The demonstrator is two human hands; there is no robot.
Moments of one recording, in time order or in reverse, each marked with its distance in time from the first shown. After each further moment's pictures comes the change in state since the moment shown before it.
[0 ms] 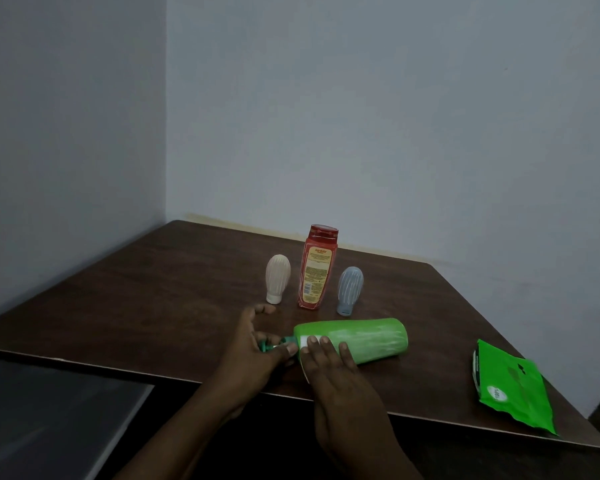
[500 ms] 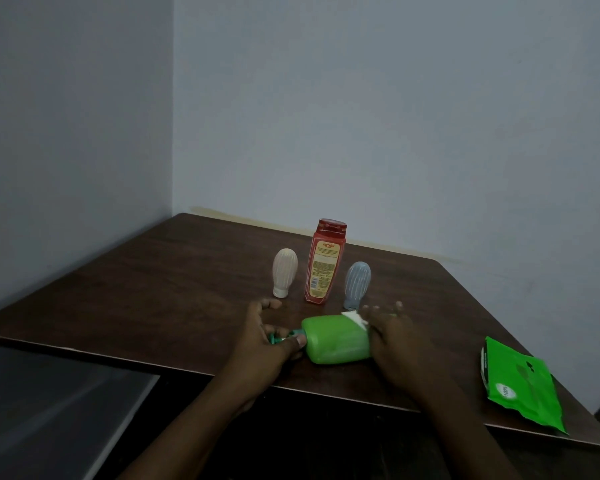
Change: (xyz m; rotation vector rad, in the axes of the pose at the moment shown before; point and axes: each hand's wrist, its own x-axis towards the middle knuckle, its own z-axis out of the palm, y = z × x) left_hand 0.008 -0.005 0.003 -0.065 0.034 0.039; right_hand 0.035 0.076 -0.041 0.099 -0.047 0.366
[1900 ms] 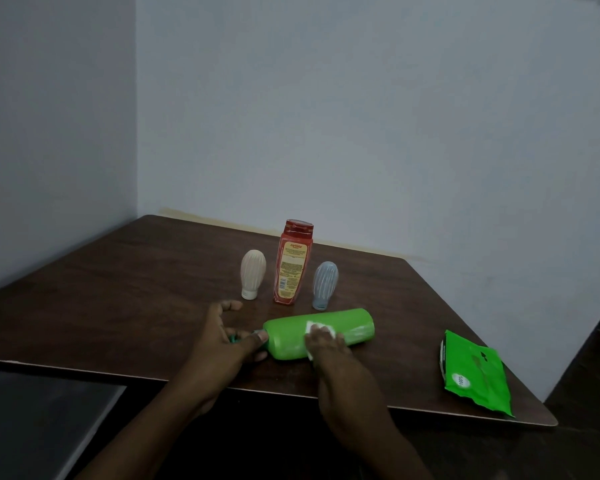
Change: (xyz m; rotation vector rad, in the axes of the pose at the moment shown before) left_hand 0.006 -0.004 -0.006 -0.073 0.016 -0.041; right_hand -0.057 -0.027 0.037 0.240 0.076 -0.127
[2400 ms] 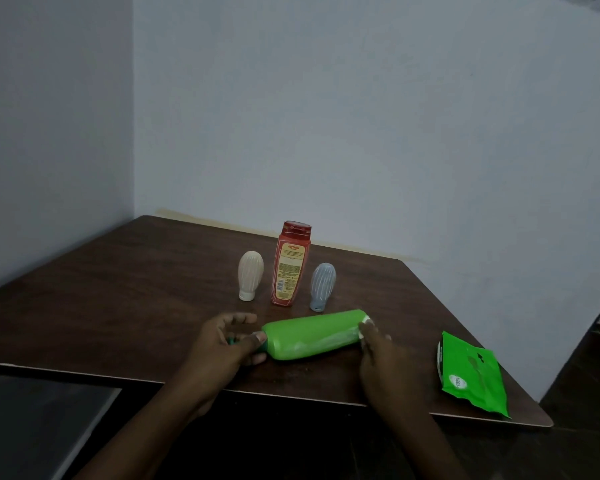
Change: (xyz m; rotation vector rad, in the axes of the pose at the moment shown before) left_hand 0.000 -0.001 0.002 0.009 -0.019 -0.011; right_hand 0.009 0.042 -0.033 -0.194 0.082 0.504
